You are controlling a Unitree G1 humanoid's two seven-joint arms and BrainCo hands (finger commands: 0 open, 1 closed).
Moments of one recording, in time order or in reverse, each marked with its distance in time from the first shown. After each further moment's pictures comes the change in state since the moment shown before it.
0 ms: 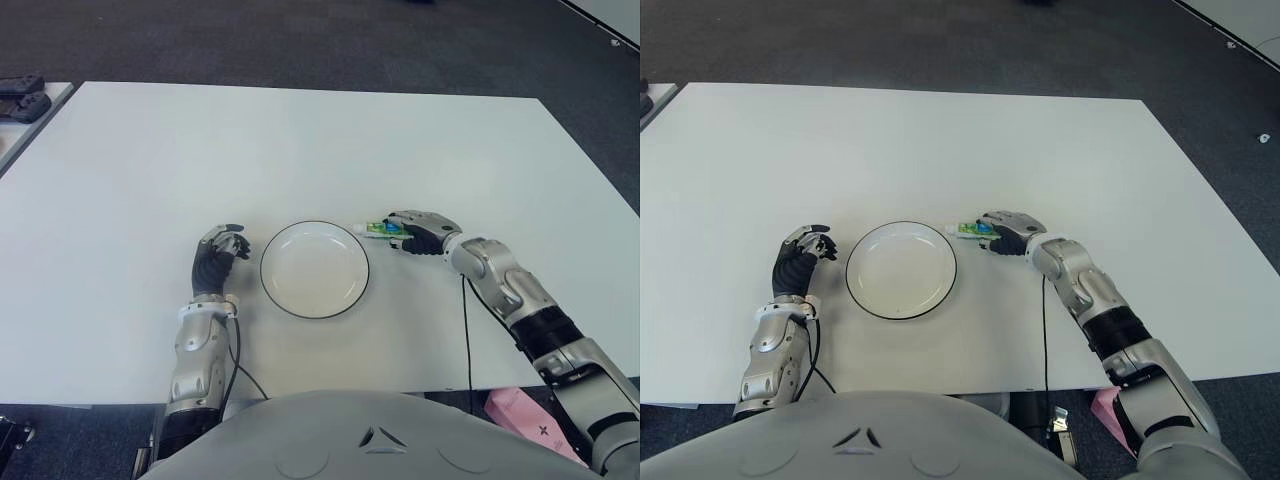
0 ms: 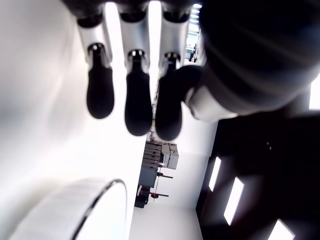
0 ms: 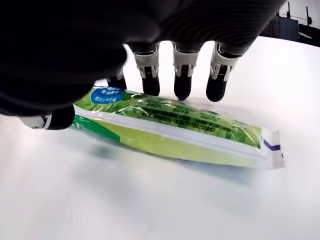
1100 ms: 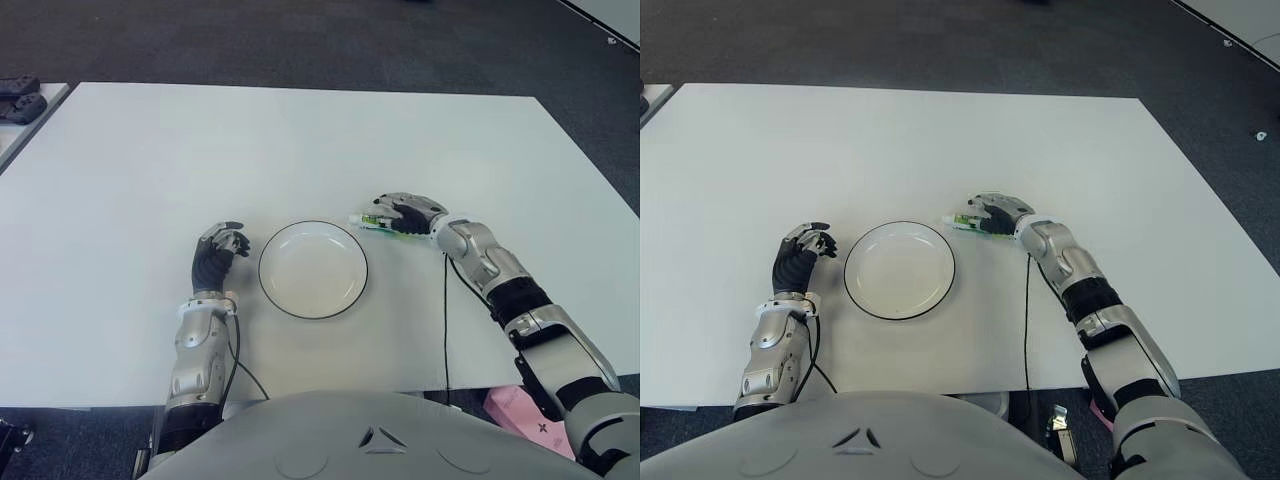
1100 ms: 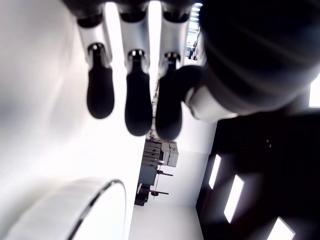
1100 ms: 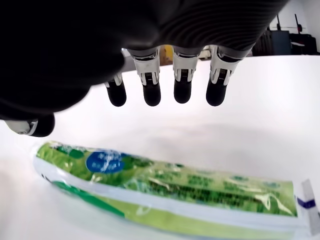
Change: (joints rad) left arm -0.025 0.001 0.000 0.024 0.000 -0.006 -0.005; right arm -0.221 0.141 0.019 0.371 0.026 -0.110 -0.136
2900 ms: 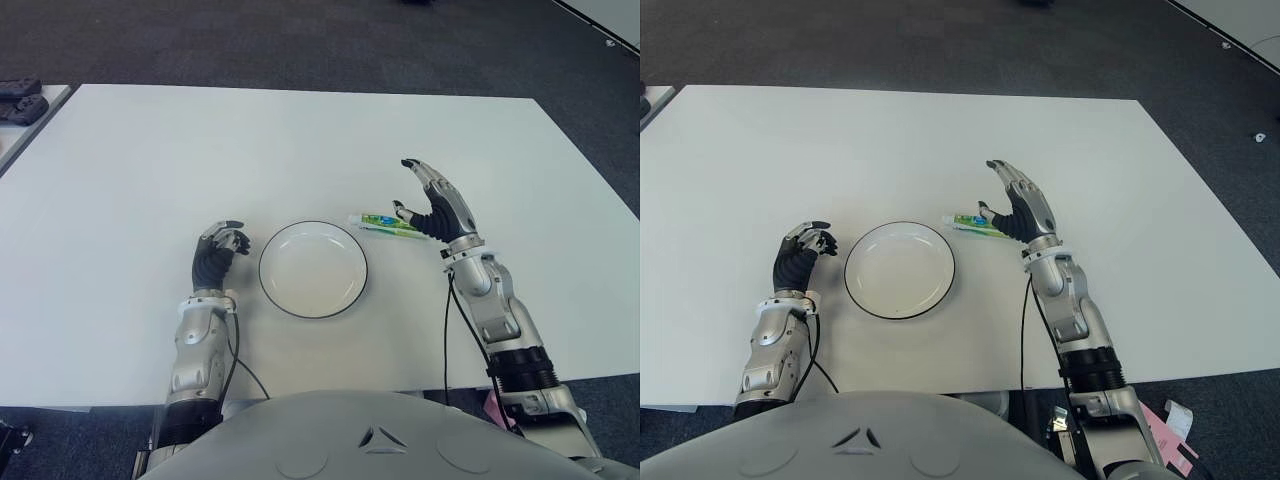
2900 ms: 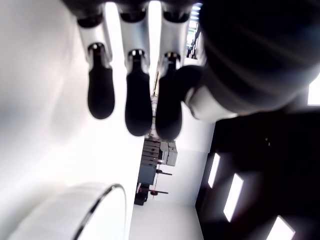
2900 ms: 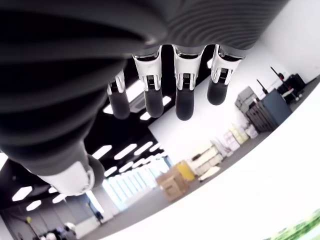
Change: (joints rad) left arm -0.024 0.006 0.005 0.032 0.011 -0.009 0.005; right arm 0.334 0.103 -0.327 -0.521 0.141 0.034 -0.220
